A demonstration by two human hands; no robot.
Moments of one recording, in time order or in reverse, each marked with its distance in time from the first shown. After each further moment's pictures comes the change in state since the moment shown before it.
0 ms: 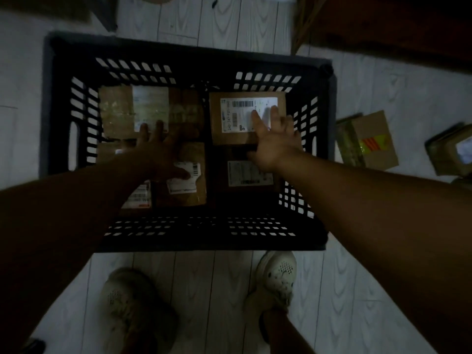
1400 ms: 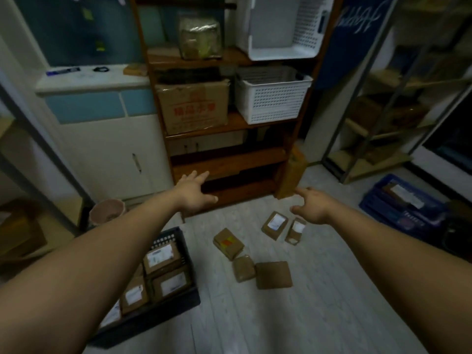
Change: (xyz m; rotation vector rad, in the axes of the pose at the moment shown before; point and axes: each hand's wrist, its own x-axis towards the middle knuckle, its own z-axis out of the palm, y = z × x) left_hand -0.645 0.398 -0.220 -0.014 0.398 0.507; right_hand -0.730 0.271 -0.280 0.279 0.440 0.389
